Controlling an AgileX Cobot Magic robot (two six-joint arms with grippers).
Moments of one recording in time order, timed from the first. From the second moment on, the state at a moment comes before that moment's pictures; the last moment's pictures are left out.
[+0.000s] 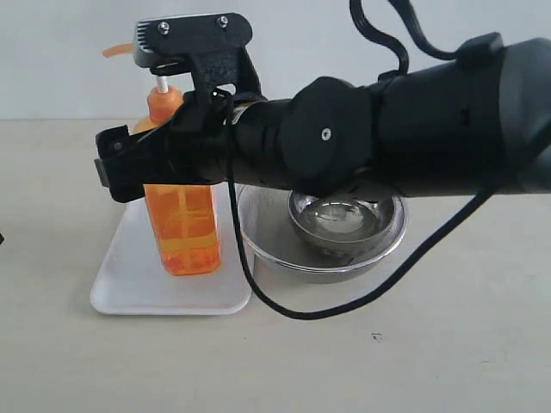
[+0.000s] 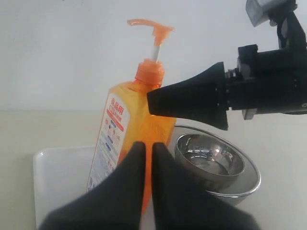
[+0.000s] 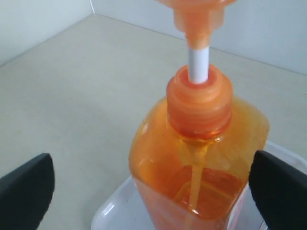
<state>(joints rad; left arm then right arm) -0.37 0.50 0.00 0.21 -0.40 -0.40 0.93 1.71 -1.13 0.62 -0.14 -0.42</state>
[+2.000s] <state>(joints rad) -0.37 0.50 0.00 0.21 -0.29 -0.42 0.80 1.46 -0.85 0.40 0.55 -0.19</state>
